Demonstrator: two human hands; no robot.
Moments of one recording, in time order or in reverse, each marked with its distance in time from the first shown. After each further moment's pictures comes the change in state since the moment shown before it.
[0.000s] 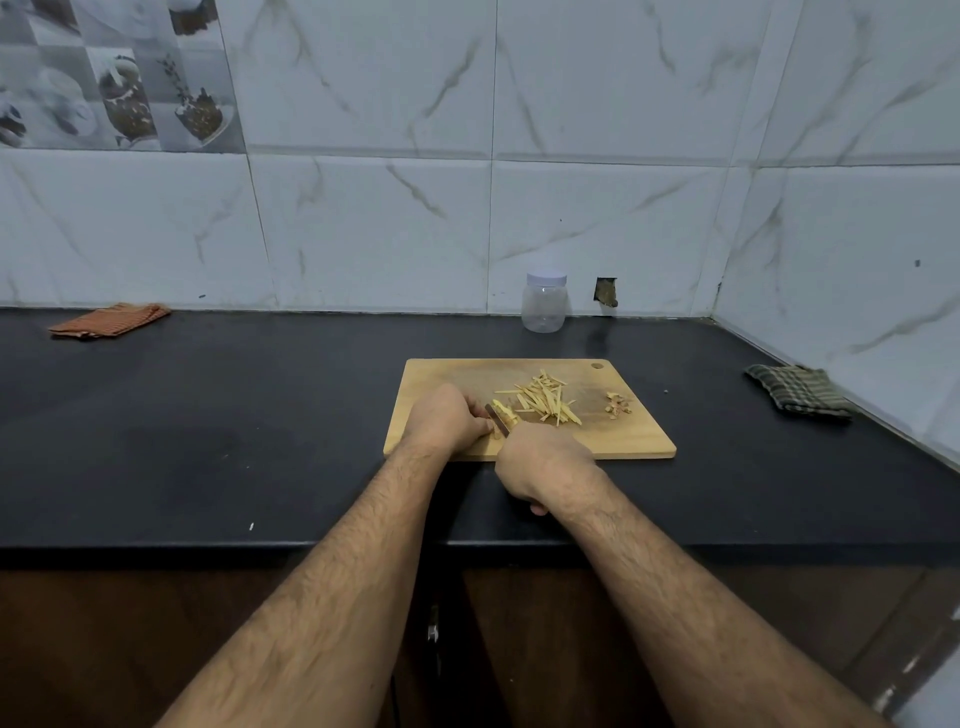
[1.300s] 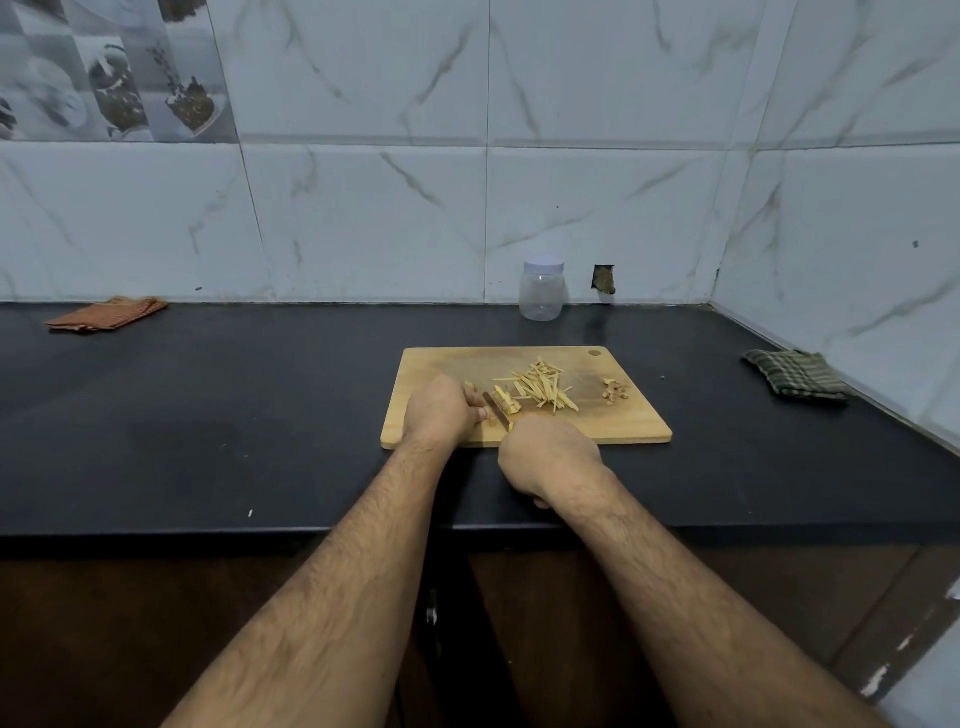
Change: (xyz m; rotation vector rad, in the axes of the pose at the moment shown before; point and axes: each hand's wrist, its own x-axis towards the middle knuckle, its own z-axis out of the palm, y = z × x) left_hand 0.001 -0.005 0.008 0.016 0.068 0.011; right_hand -0.017 0.008 0.000 0.023 0.045 -0.031
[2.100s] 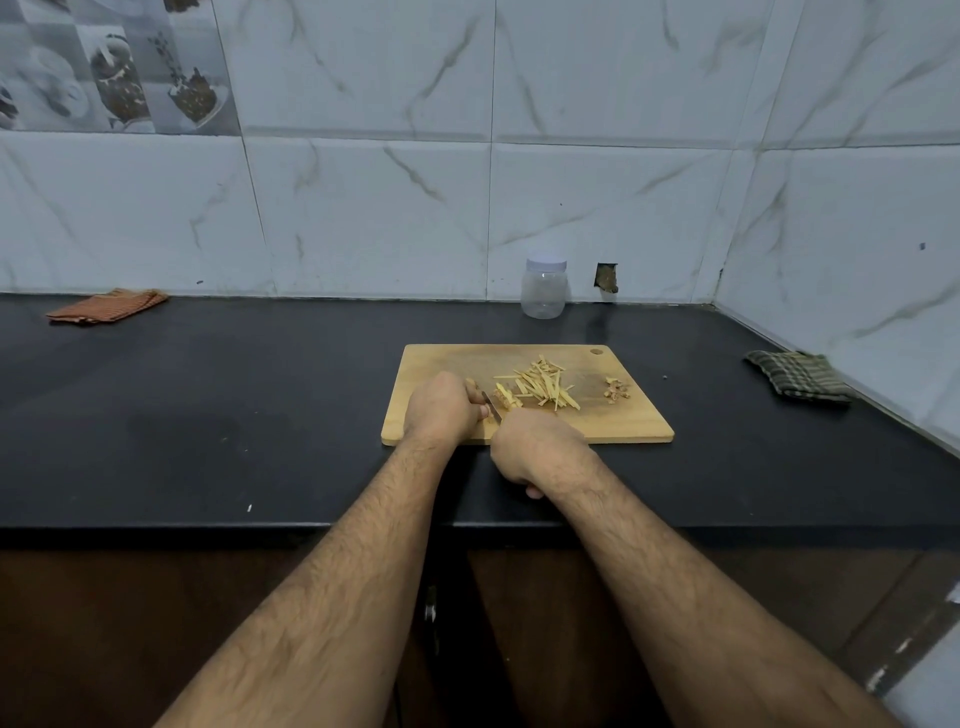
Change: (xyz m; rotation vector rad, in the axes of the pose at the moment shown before) left_hand 0.000 0.000 0.003 -0.010 0.028 -0.033; right_hand 0.015 -0.009 0.003 -0.025 -0.058 0.015
